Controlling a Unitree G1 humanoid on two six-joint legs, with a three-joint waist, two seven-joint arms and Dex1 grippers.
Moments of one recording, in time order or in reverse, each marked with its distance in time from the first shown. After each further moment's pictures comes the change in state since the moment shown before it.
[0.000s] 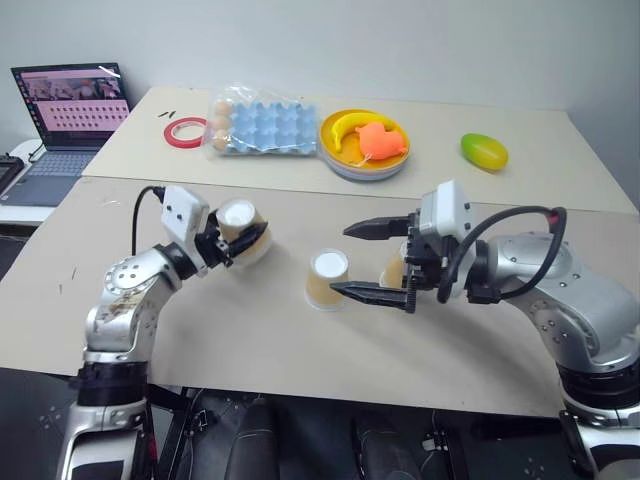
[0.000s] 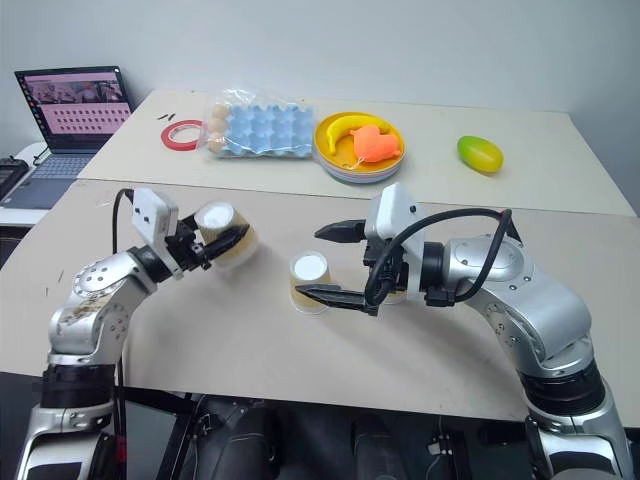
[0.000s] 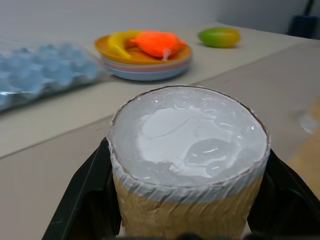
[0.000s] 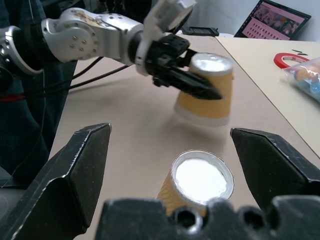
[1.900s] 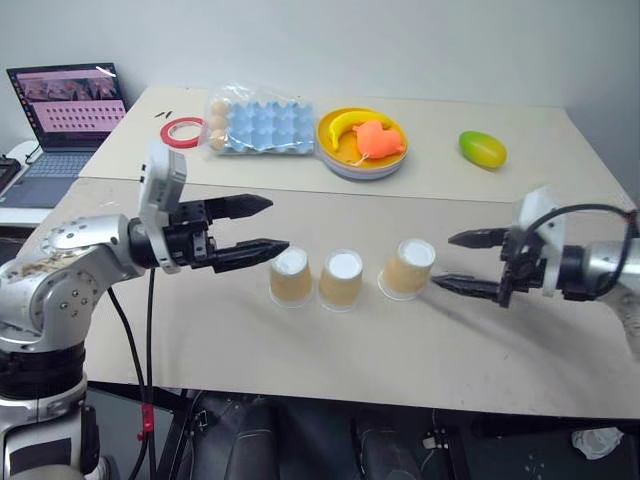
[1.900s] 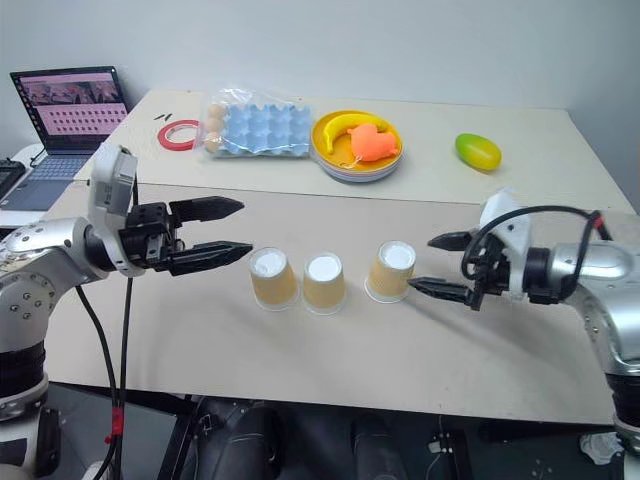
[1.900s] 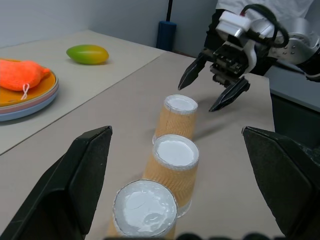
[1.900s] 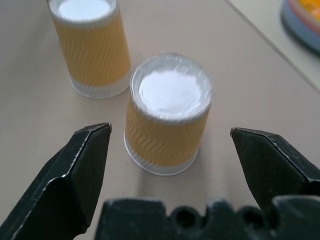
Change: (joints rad) left arm -0.166 0.199 0.073 -0.227 -0.413 0.419 -0.142; right arm 0.186 -0.242 -0.095 0.379 -0.206 -0.189 0.244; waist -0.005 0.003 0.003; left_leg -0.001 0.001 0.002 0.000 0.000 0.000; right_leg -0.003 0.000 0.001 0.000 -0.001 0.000
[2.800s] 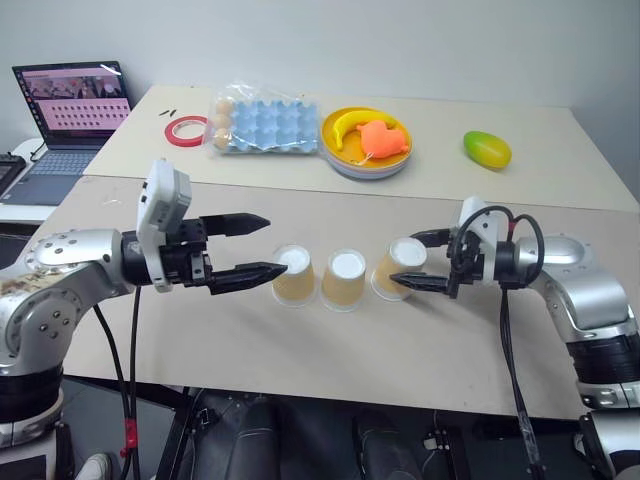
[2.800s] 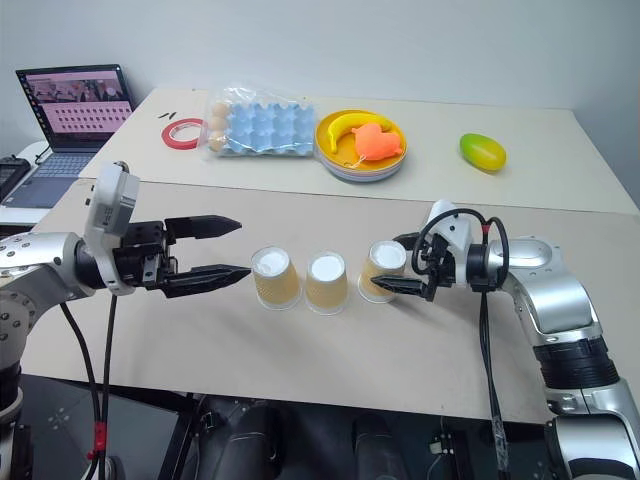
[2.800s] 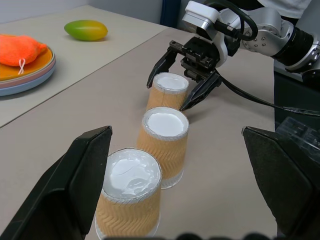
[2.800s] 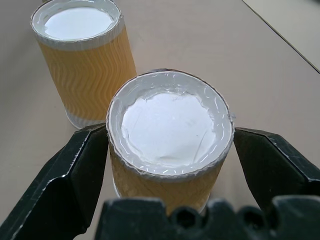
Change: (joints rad) left arm 0.090 0.094 0.016 -0.092 -0.036 0.017 0.029; right arm -0.165 0.164 0.093 0.153 -0.086 -0.069 0.020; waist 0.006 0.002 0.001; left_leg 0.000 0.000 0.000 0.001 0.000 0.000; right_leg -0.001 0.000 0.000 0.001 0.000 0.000
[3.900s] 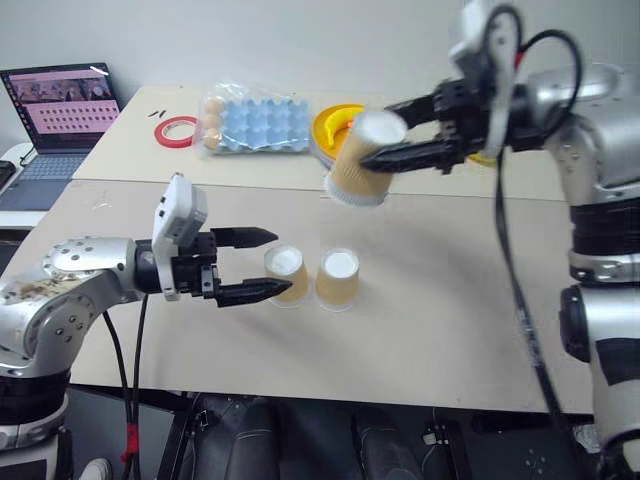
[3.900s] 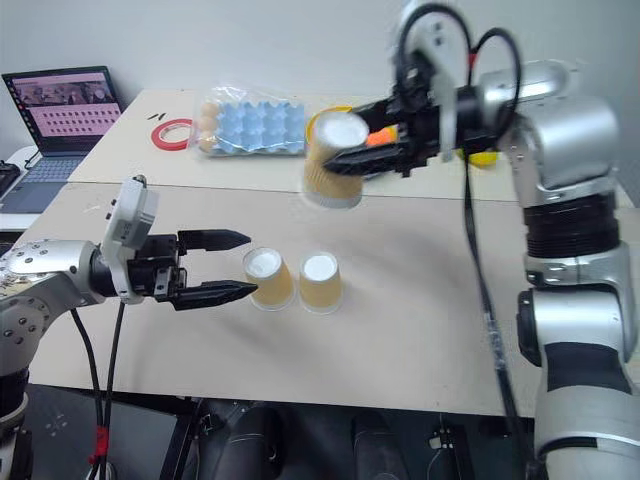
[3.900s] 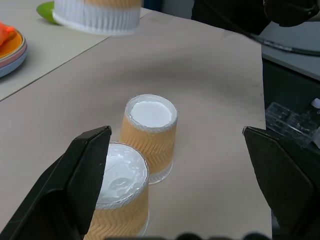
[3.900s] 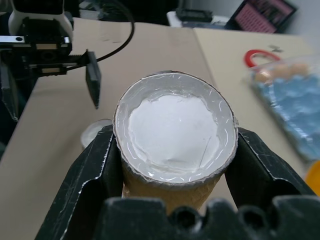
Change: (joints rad) left arm 0.014 -0.001 -0.060 0.005 0.040 -0.031 -0.039; right arm -0.721 0.122 0.164 0.226 0.025 0.285 0.201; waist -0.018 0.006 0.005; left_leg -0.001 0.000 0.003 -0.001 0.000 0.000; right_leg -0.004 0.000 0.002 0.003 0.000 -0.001
